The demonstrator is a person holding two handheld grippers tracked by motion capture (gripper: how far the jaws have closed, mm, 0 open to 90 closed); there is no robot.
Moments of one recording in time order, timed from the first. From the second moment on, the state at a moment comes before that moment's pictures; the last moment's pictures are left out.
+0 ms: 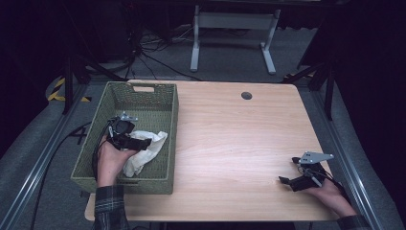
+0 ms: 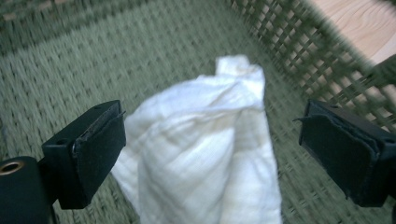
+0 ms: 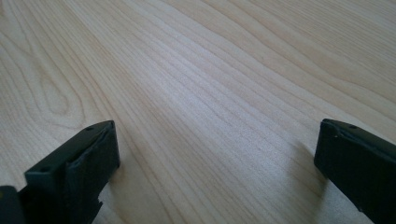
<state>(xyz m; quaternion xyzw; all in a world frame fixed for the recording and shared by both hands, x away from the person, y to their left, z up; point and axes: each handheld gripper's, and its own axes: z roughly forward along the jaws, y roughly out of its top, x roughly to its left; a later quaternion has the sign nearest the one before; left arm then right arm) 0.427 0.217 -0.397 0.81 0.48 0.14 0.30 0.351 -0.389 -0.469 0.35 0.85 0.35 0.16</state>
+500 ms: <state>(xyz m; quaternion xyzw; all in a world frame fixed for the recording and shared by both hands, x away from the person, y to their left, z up) 0.436 0.215 -0.419 0.82 0.51 0.10 0.24 0.351 -0.389 -0.469 0.35 0.85 0.35 0.16</state>
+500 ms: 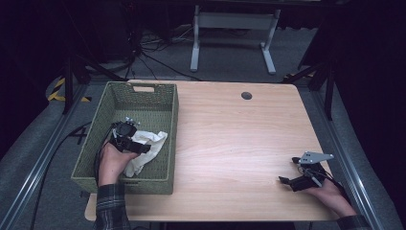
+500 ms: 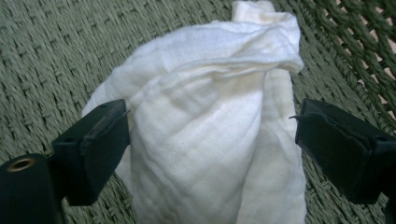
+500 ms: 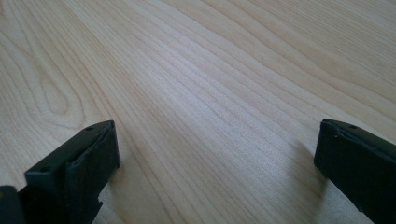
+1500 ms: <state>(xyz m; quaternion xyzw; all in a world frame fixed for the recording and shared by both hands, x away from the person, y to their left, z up) 0.435 0.215 -0.420 0.81 0.55 0.05 0.19 0.352 -0.388 -0.469 0.35 0.86 0.35 0.16</state>
